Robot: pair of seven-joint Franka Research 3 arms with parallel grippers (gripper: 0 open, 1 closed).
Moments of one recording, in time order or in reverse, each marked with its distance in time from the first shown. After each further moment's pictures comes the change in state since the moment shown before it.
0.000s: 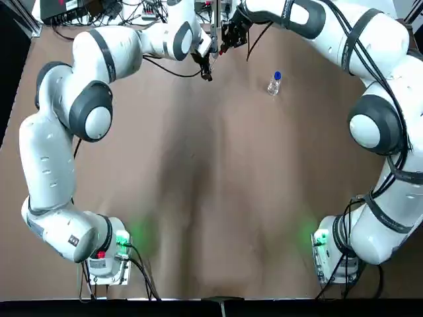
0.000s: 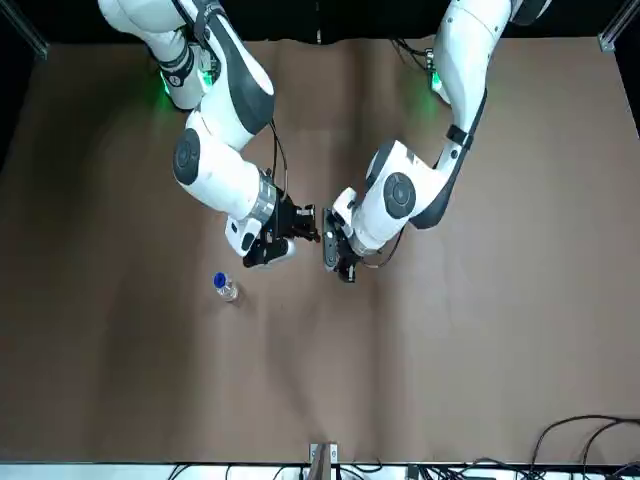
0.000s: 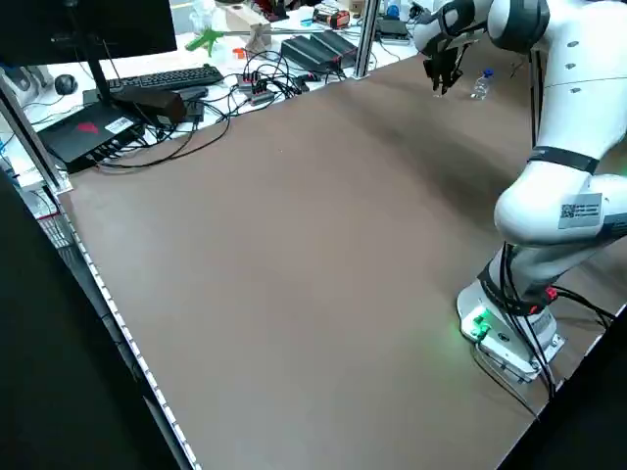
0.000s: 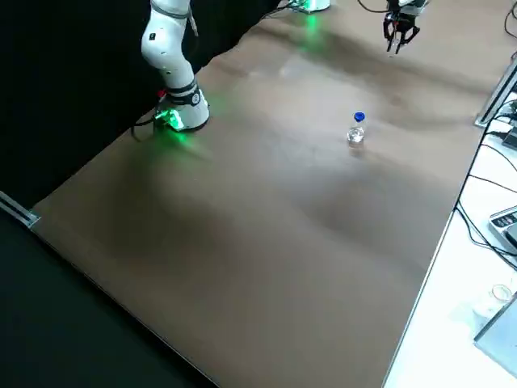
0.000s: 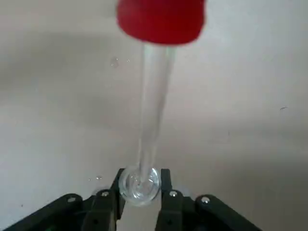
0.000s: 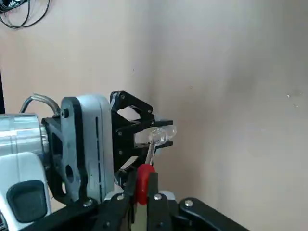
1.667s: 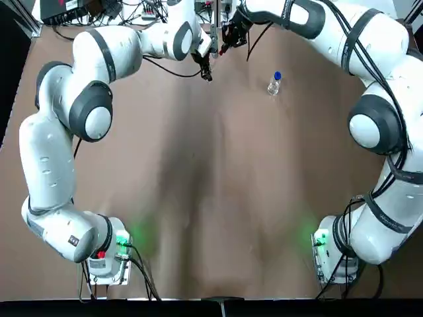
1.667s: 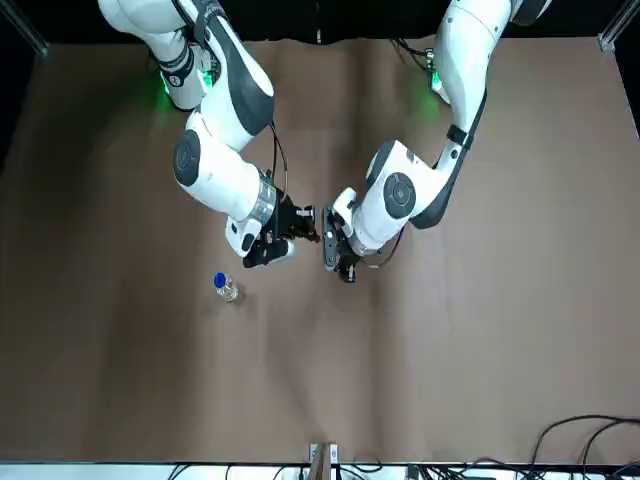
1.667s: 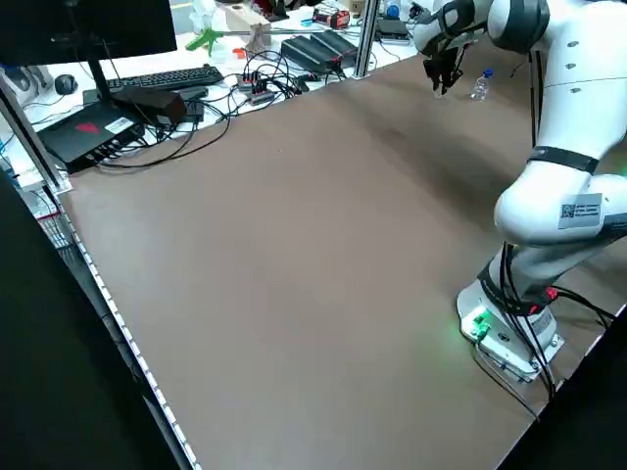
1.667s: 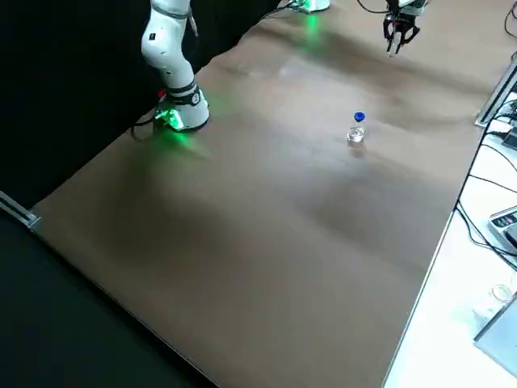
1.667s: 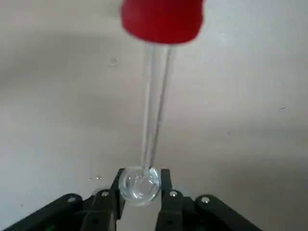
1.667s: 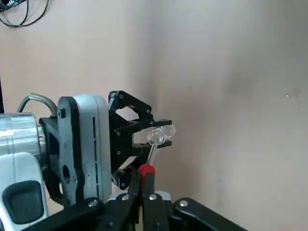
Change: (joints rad) left arm 0.000 0.000 0.000 0.000 0.000 0.000 0.000; right arm 0.000 0.001 -0.001 -0.001 0.000 -0.001 -0.004
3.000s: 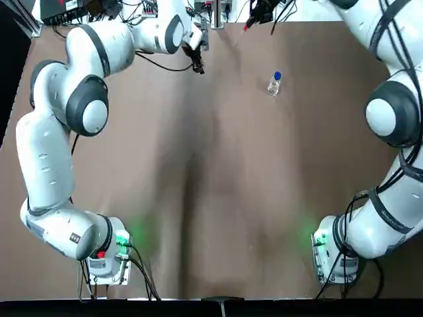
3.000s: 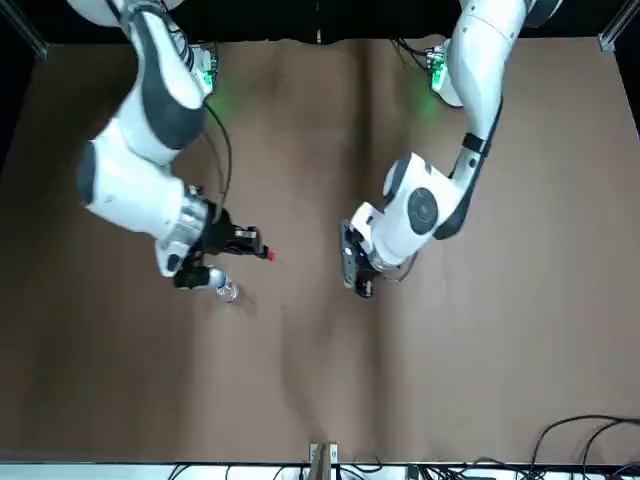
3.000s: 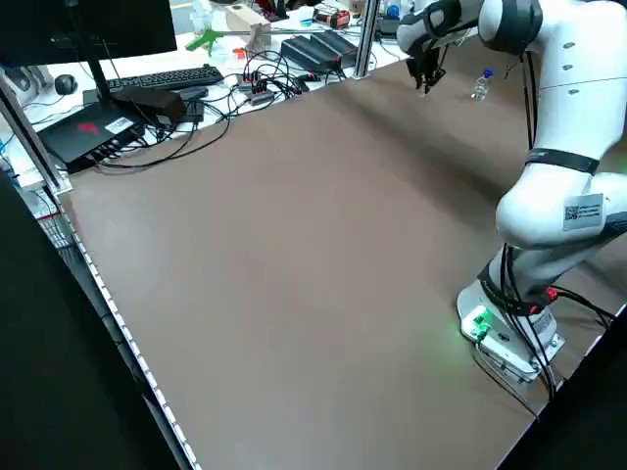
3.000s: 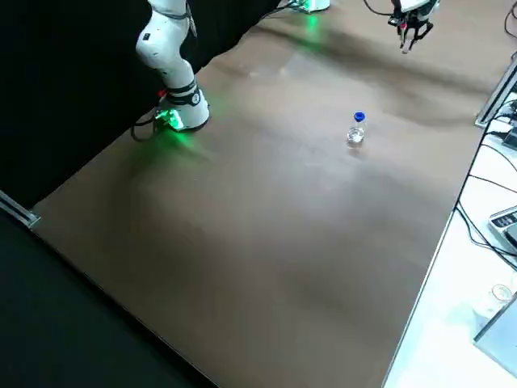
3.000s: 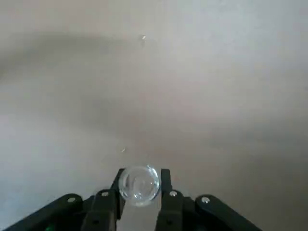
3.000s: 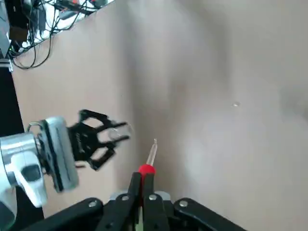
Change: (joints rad) left arm 0.078 0.000 0.002 0.001 0.001 -0.002 0.048; right arm -0.193 -0.076 -0.012 0.021 0.050 -0.162 0.001
